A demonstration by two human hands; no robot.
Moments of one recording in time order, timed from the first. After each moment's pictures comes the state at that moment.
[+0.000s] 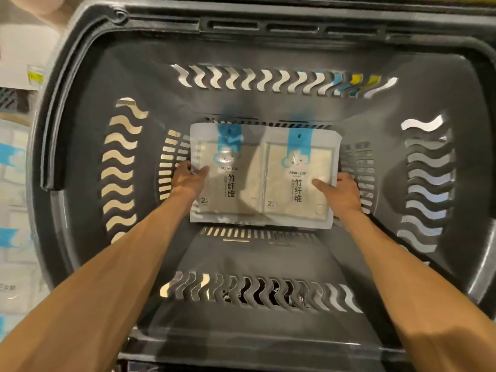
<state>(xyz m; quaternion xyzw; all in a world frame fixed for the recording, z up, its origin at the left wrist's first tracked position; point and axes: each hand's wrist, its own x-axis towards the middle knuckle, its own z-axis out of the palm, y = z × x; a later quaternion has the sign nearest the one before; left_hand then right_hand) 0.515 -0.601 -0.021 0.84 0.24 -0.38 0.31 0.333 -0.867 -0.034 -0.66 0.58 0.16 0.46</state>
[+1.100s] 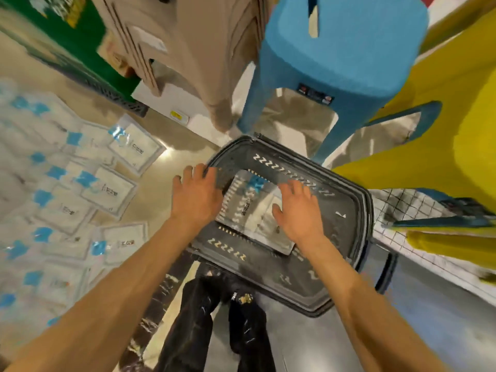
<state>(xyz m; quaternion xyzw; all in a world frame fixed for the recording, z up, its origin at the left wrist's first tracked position) 0.489 -0.566 0.357 0.97 -0.09 -0.22 0.03 0.441 -0.786 0.358 -0.95 0.06 0.27 0.12</state>
